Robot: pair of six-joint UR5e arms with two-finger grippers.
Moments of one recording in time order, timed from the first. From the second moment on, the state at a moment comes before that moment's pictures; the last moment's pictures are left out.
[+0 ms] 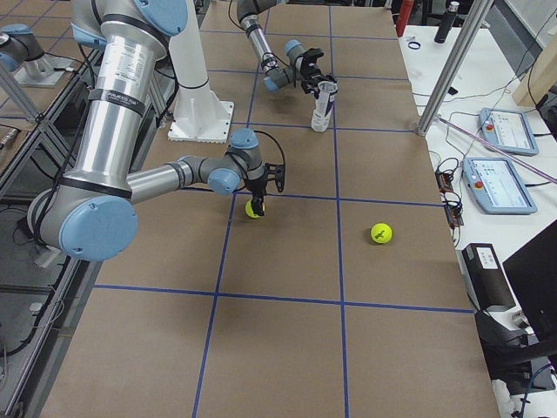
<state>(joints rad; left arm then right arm) -0.51 -2.32 -1.00 -3.50 -1.45 -0.37 0.50 -1.89 2.05 -1.03 1.75 1.20</state>
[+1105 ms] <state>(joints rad) -0.50 -2.30 -1.01 -3.51 -1.45 -0.37 0.53 -1.84 2.08 -1.04 1.81 1.24</state>
